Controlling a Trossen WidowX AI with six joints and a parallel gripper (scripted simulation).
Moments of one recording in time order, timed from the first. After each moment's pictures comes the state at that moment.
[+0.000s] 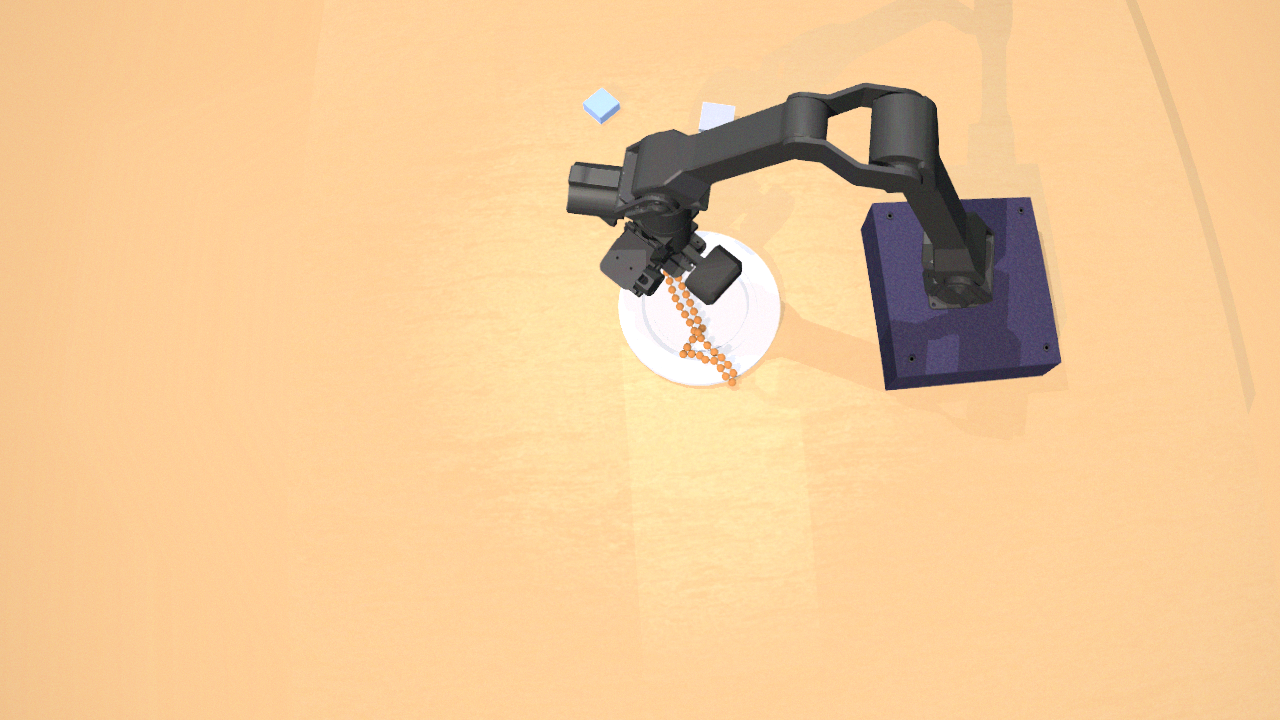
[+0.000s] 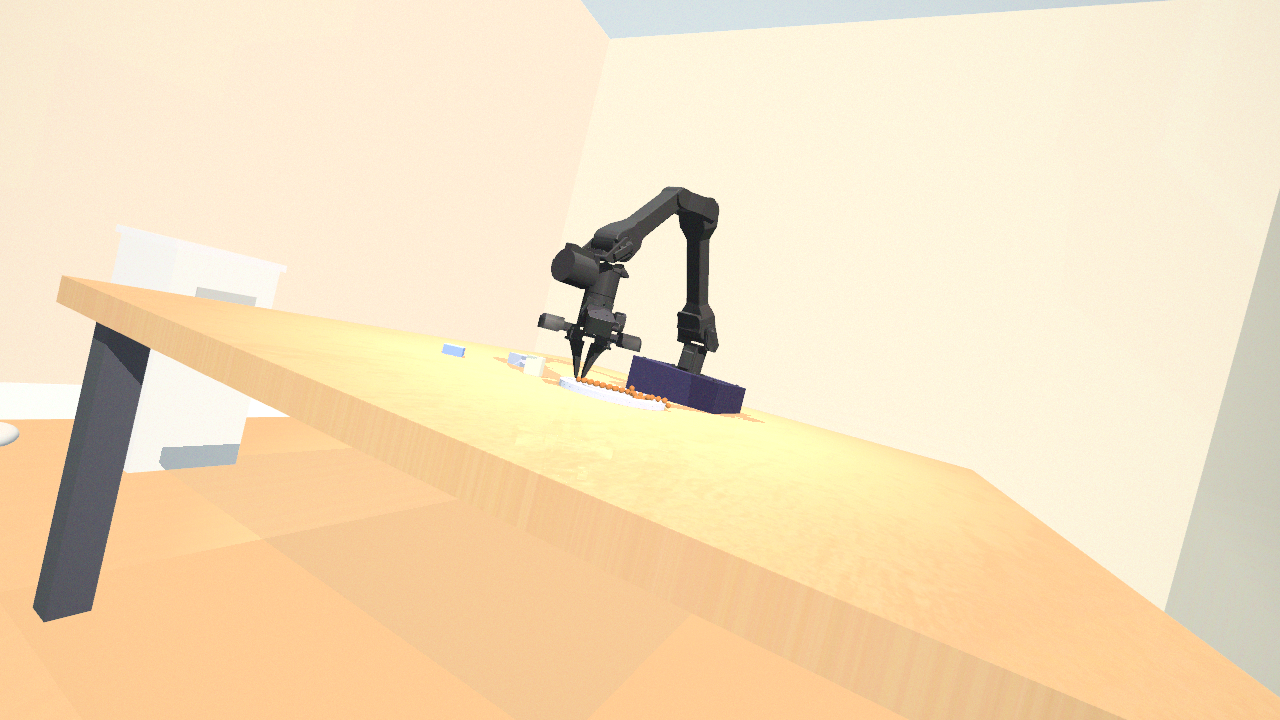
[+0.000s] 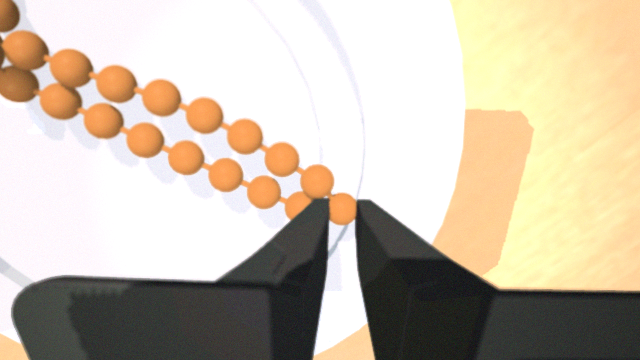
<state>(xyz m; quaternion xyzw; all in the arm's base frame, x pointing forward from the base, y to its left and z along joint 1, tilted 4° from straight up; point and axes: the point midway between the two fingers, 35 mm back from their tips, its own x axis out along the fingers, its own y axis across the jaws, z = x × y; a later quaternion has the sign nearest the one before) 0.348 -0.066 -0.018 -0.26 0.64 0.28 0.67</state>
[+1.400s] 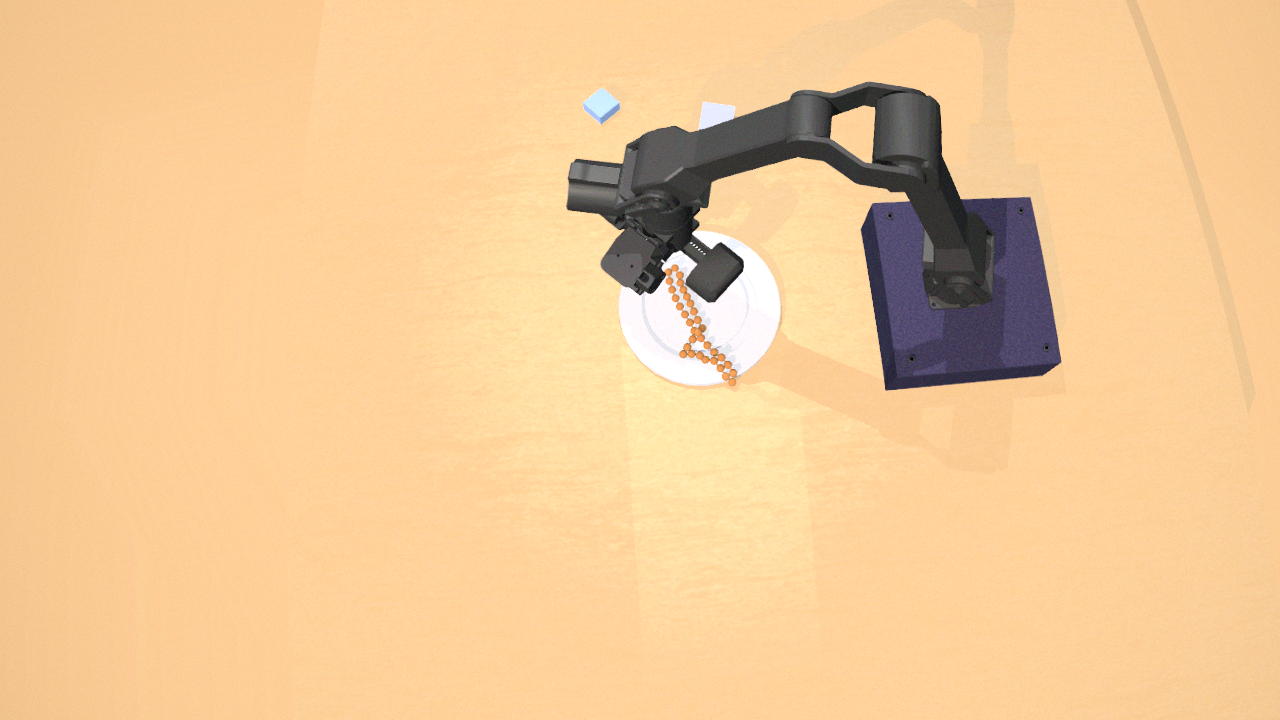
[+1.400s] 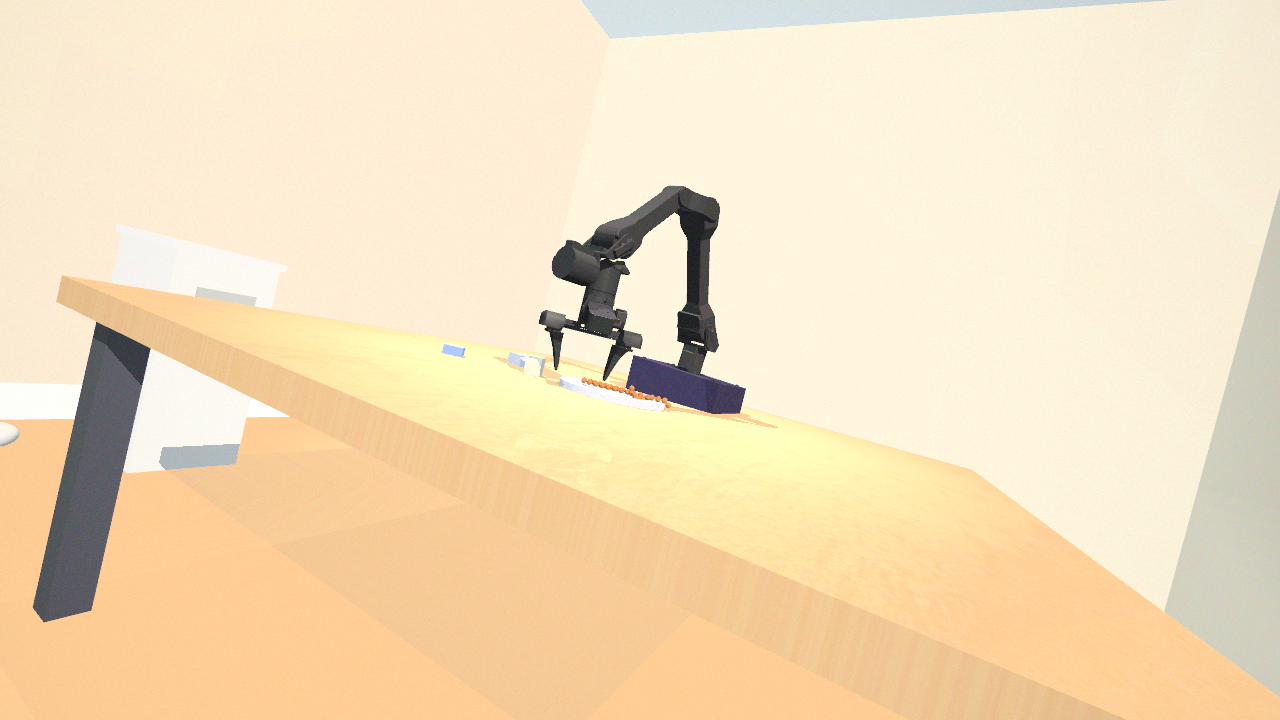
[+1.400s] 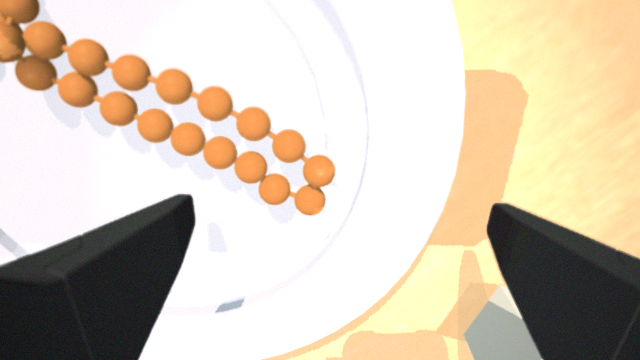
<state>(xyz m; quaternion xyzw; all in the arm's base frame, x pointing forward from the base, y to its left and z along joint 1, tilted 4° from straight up) 0.347 -0.067 -0.011 -0.26 0.64 0.28 0.67</state>
